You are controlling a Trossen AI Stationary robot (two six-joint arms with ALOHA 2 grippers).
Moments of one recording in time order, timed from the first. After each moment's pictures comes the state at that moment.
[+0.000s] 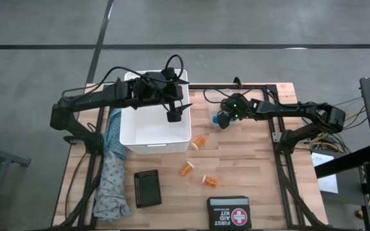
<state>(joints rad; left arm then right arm) 0.15 1.54 1.66 -0.58 -0.24 0.42 -0.48 1.37 0.63 -0.12 0.07 0.39</state>
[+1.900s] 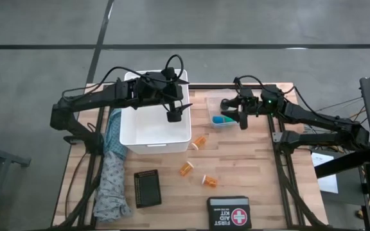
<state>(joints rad) 0.15 1.54 1.66 -0.58 -0.24 0.42 -0.44 0.89 0.63 0.06 -0.34 0.35</state>
